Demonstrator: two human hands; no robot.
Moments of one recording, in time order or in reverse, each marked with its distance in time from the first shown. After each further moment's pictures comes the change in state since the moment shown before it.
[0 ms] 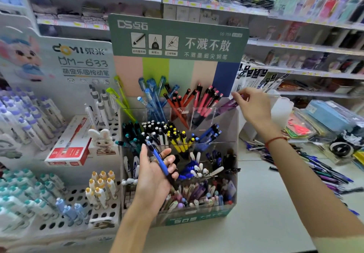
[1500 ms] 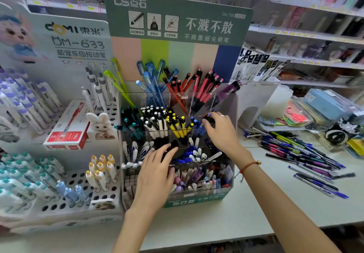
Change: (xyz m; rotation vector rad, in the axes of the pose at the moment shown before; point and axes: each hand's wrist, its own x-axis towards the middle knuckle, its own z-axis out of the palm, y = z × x) left_hand 0.022 -0.044 -0.070 1.880 0.019 0.769; right_hand -0.099 -0.022 0.050 0.042 -0.393 0.035
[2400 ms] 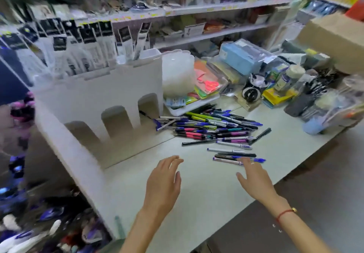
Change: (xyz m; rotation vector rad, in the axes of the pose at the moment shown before) left_hand 0.106 0.243 0.241 -0.170 -0.353 0.264; right_hand -0.126 0.420 -0.112 -0.319 -0.226 0.624
